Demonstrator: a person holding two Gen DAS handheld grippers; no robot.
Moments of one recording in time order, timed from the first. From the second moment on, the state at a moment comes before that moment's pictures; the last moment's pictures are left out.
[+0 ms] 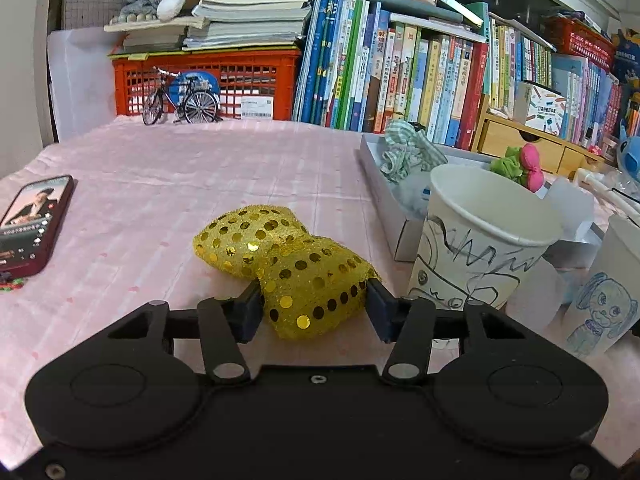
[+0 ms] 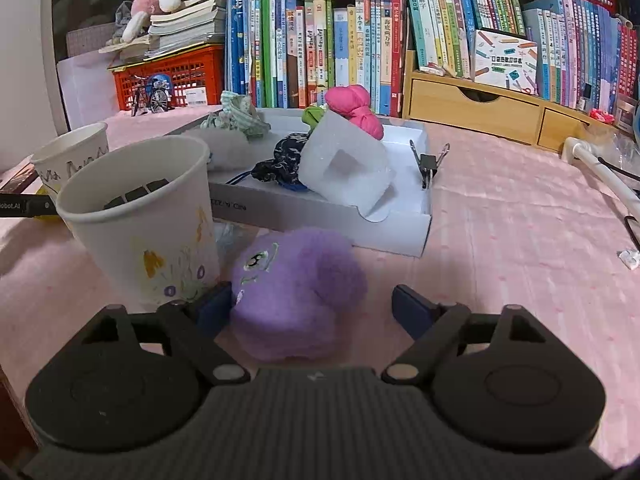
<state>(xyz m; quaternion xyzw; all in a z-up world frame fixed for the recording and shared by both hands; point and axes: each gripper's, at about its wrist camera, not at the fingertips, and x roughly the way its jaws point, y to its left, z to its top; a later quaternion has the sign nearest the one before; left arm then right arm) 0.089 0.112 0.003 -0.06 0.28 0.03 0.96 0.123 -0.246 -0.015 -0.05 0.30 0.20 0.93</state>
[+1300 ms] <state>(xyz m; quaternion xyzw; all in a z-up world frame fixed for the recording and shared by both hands) 0.105 0.127 0.079 -0.04 0.23 0.03 0.97 0.123 -0.284 0.026 -0.05 0.25 0.11 0.96</state>
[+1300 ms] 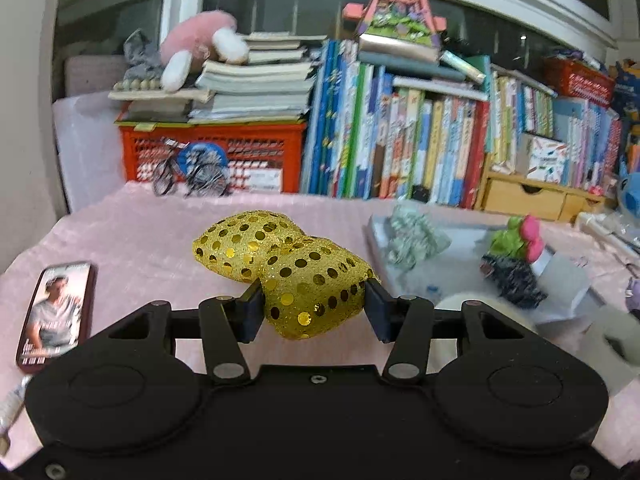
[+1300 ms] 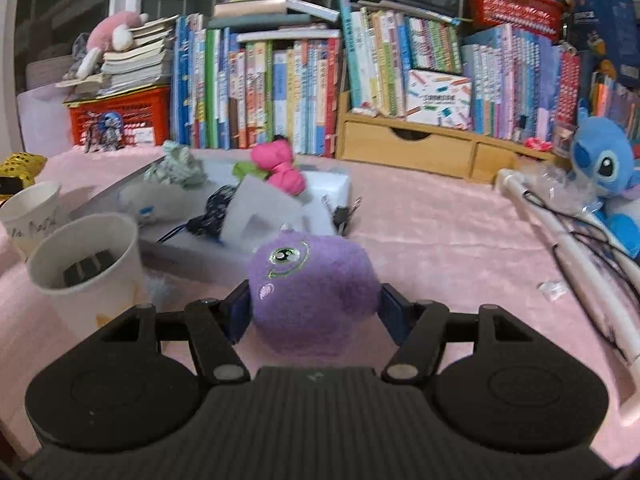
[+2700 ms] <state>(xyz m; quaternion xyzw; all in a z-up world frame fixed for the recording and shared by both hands) 0.245 0.019 0.114 -0.03 0.36 -0.13 0.92 0.208 -0.207 0.075 -0.06 0.27 0.19 0.94</state>
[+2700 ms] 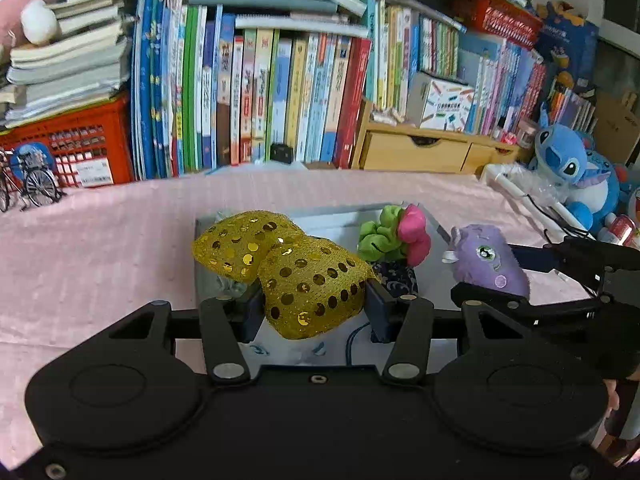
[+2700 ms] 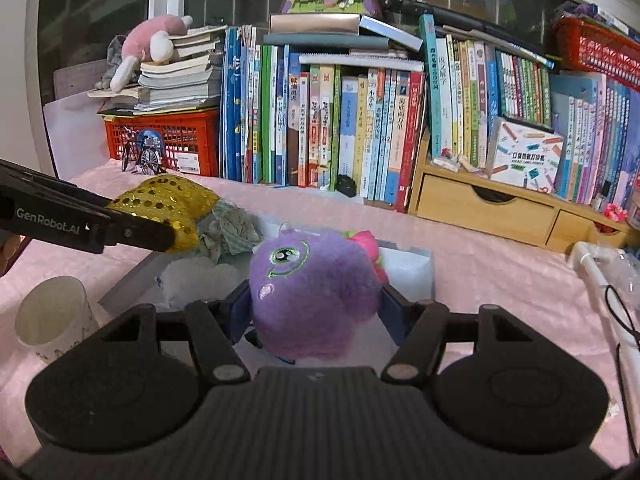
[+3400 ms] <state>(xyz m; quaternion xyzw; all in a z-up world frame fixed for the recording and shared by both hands) 0.312 0.019 0.085 -0.06 0.45 -0.12 0.89 0.263 -0.183 0.053 -0.06 0.34 0.20 0.92</state>
